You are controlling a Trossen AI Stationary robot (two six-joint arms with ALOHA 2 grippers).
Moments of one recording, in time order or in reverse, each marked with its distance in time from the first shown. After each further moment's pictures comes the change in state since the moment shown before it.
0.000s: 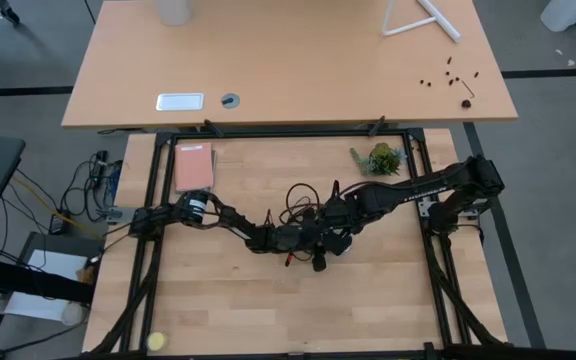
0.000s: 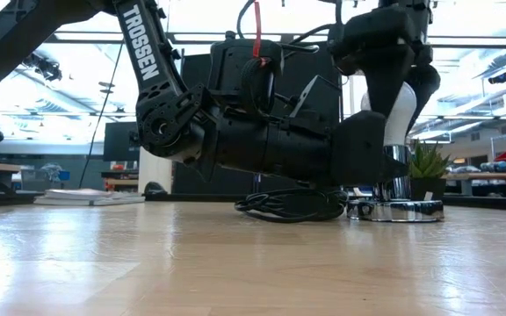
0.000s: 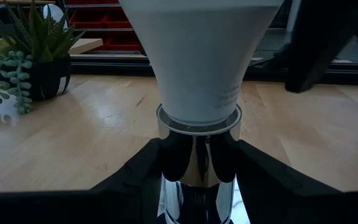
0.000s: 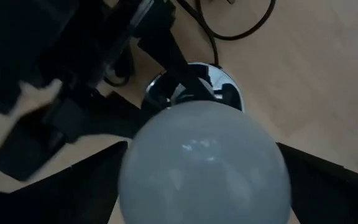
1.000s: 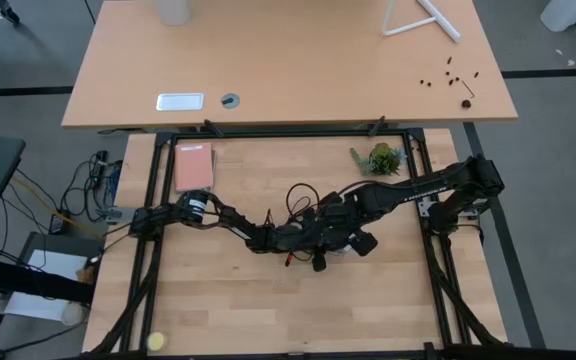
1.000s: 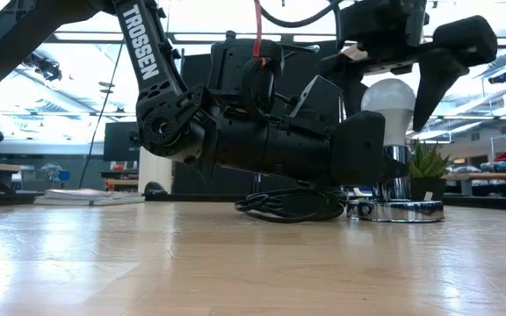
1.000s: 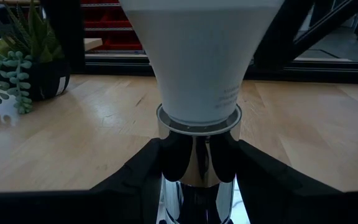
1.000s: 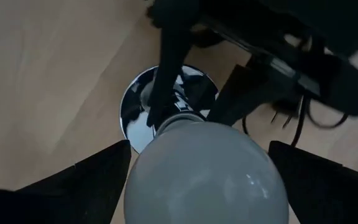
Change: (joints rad) left arm 0.000 -0.001 0.000 -0.006 0.002 0.003; right arm -0.001 0.000 0.000 0.040 0.007 -1.380
